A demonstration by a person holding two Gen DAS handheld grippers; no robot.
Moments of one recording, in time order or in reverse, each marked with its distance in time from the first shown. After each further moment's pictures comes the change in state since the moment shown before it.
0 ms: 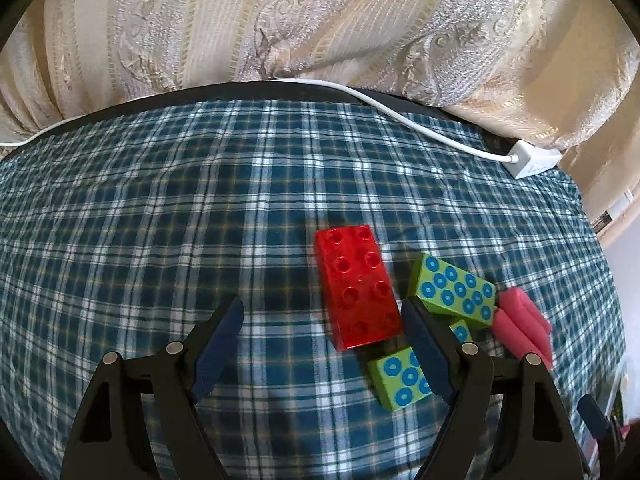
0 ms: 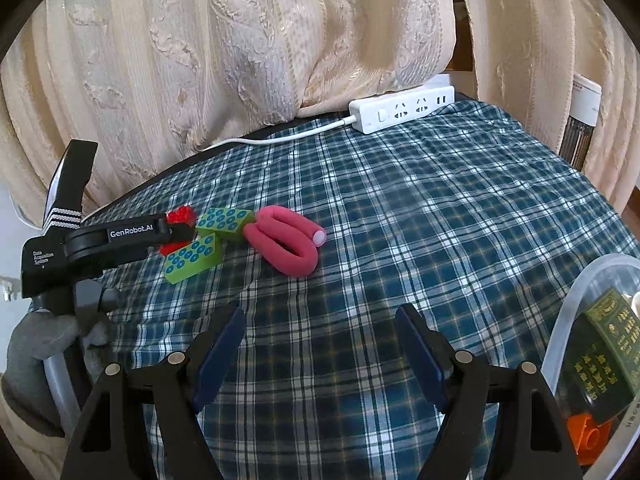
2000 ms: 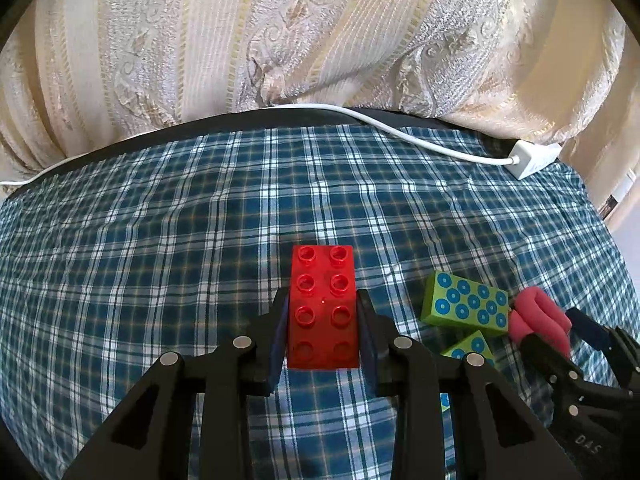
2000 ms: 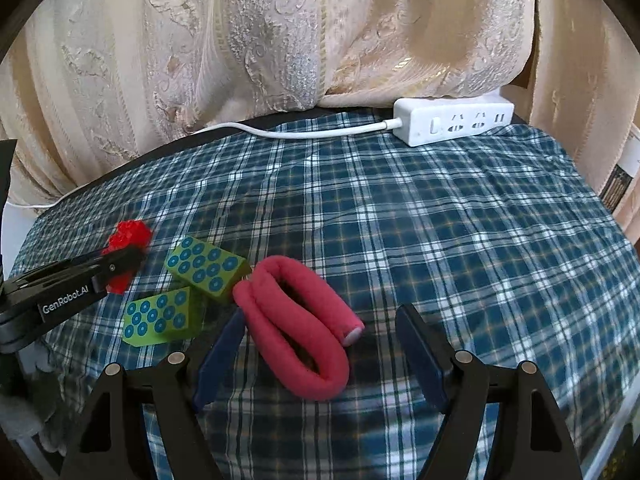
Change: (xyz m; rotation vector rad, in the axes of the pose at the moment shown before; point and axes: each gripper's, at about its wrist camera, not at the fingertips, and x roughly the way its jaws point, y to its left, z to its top) left arm -0.002 0.000 0.005 0.091 -0.071 0.029; right arm 0.081 0.028 0.052 -0.118 0.069 -0.029
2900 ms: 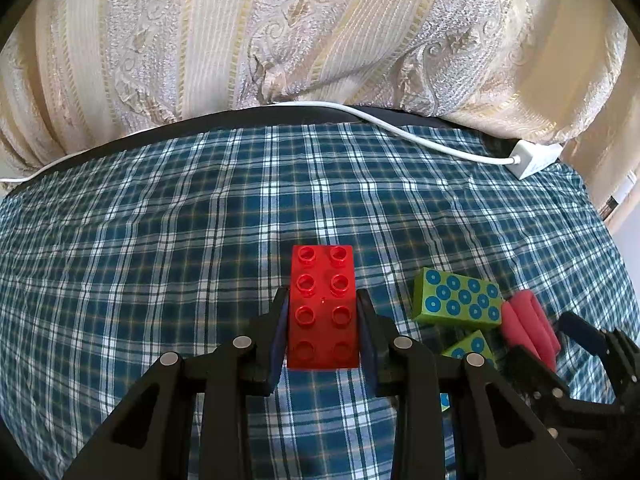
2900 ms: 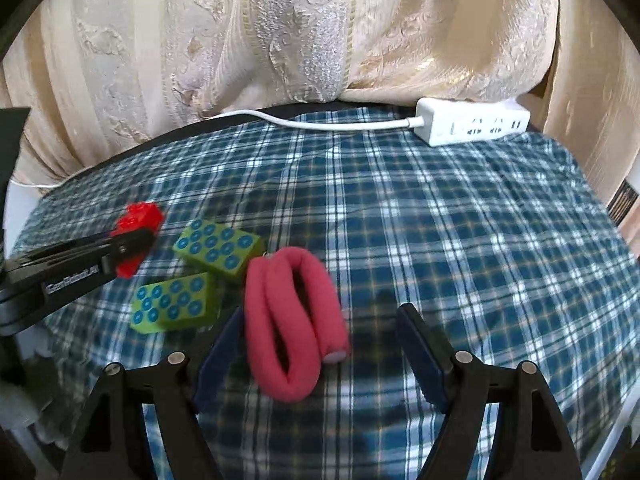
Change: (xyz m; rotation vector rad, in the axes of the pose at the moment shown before) left arm 0.000 0.000 0.000 -0.004 0.007 -0.002; right arm 0.002 0.017 -0.001 -0.075 0.015 -0.019
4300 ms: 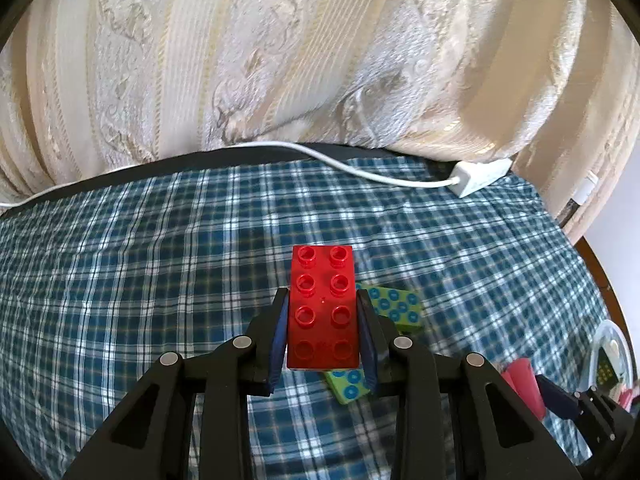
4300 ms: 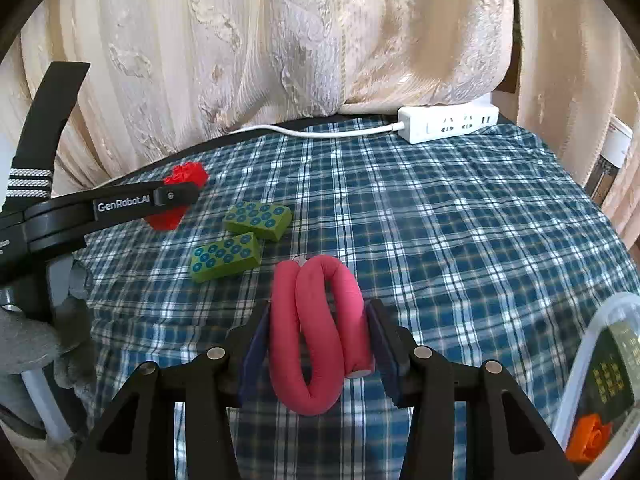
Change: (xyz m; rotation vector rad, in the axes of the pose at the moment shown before) left arm -0.050 -0.025 0.006 0.045 -0.081 -0.106; right arm -0.074 0.000 -0.044 0.070 -0.065 0.049
